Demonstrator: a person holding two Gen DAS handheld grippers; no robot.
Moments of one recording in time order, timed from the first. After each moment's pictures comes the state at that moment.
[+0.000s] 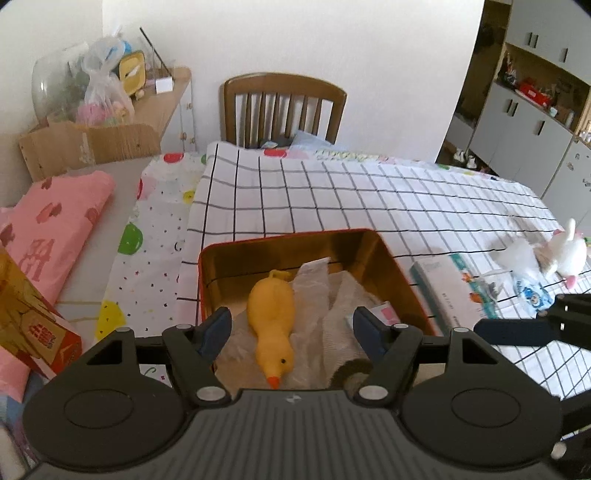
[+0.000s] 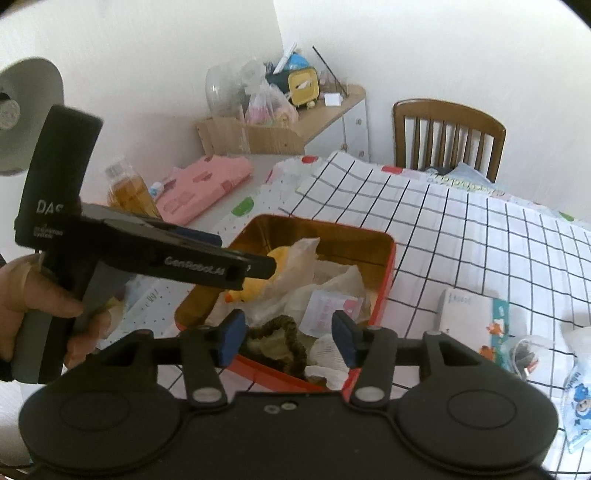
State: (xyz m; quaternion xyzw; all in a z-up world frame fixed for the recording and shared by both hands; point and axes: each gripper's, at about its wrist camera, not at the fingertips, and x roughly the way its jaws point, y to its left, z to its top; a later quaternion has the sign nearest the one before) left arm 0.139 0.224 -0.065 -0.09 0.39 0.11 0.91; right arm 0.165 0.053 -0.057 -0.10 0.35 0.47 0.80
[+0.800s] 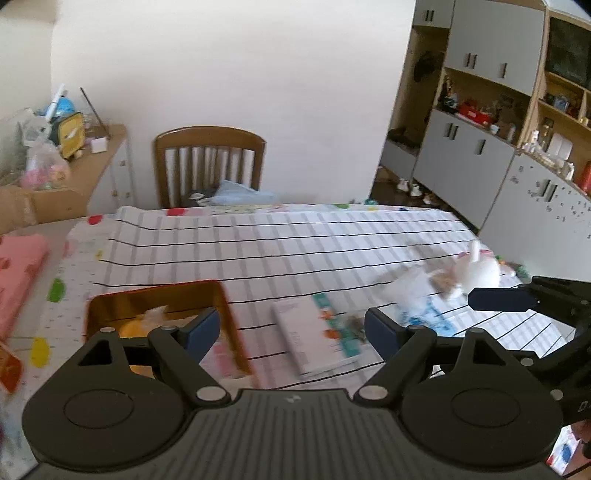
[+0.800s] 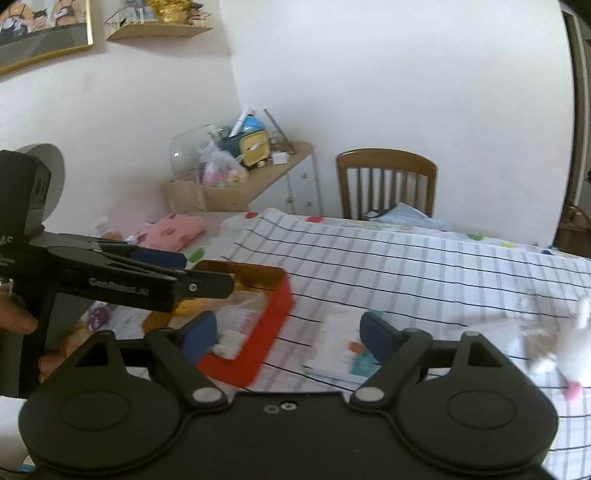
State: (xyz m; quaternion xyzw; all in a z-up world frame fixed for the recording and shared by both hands) left arm 0.141 0.090 -0.006 -0.08 0.33 0.03 0.94; right arm 0.177 -0.099 -0.007 -0.06 0.29 0.43 0.85
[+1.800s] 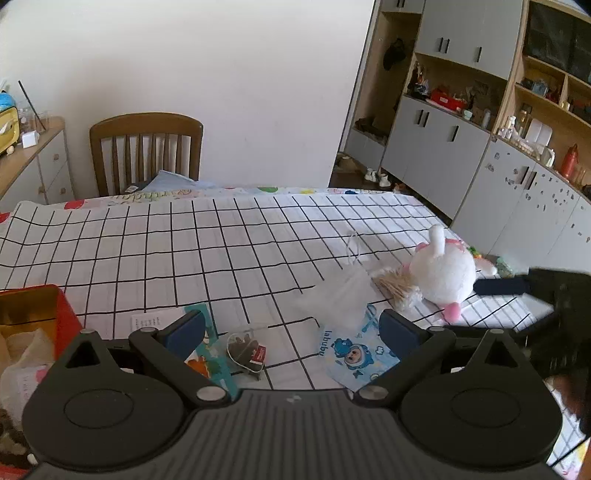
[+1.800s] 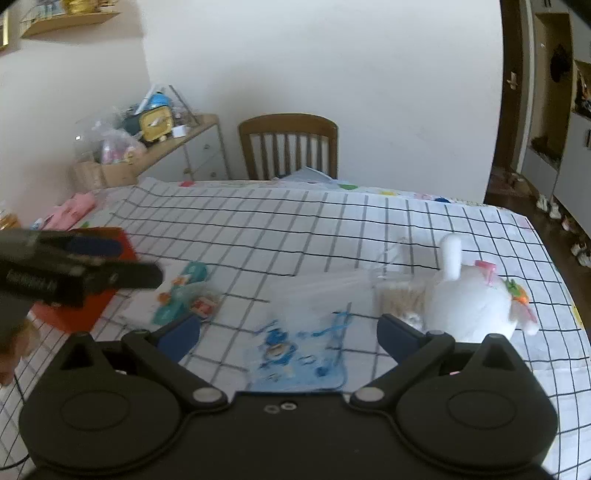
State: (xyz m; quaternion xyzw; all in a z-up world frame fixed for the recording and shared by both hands) left arm 0.247 -0.018 -0.076 -0.08 0.33 -0.01 0.94; right arm 0.294 -0.222 -0.070 -0.07 0.33 0.34 0.88
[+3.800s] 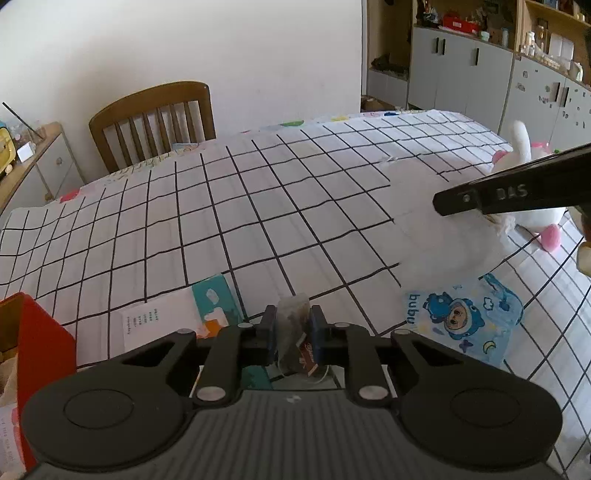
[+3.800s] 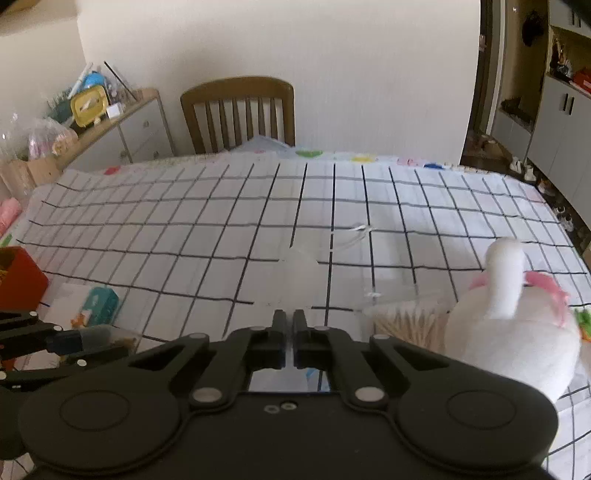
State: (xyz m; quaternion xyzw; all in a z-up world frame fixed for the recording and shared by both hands) left arm 0.308 -0.019 -0.155 0.03 0.40 0.03 0.92; right arm 0.388 -0.170 -0.124 -0.07 0.38 0.27 0.88
